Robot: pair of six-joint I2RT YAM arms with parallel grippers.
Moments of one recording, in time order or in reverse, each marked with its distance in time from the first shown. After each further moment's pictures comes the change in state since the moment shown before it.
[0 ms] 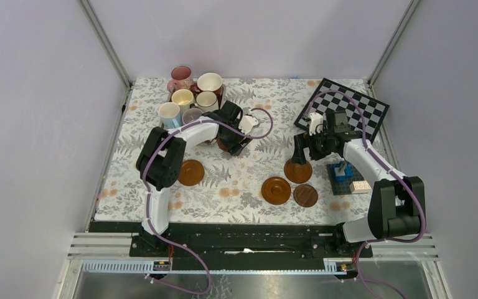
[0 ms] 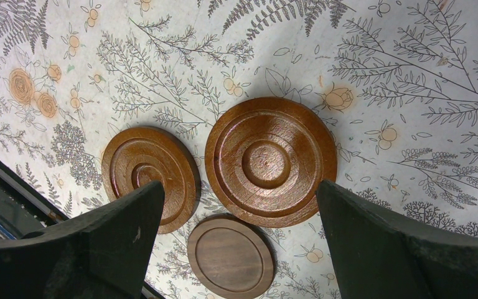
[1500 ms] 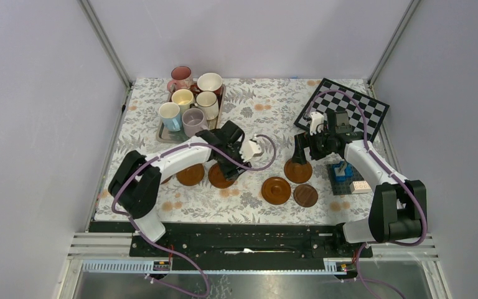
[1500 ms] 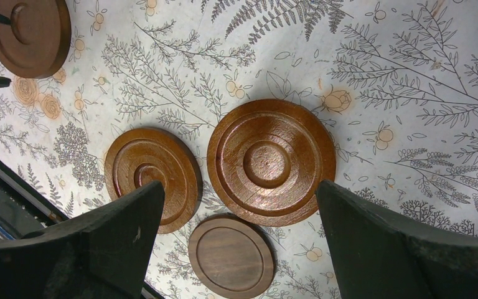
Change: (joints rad) left arm -0.164 -0.363 -0.327 -0.144 0.033 0.062; right arm 0.000 -0.025 -0.005 0.003 0.000 0.001
